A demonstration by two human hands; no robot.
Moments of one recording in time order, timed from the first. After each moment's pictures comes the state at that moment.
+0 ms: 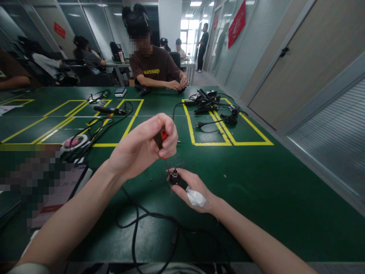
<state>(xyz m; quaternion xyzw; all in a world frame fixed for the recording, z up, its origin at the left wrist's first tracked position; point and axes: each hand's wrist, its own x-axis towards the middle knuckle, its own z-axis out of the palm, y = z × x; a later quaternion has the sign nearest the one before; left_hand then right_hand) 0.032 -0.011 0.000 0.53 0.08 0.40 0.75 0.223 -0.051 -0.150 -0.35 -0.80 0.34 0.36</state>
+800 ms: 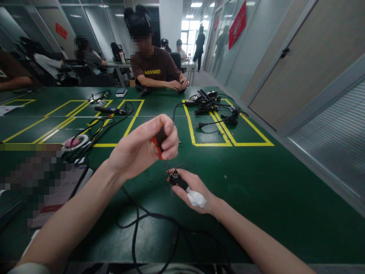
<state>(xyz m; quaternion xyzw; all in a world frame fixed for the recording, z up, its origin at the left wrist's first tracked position) 0.030 -0.011 0.001 0.53 0.09 0.38 0.75 0.223 -0.051 -0.151 -0.35 -0.80 0.33 0.37</state>
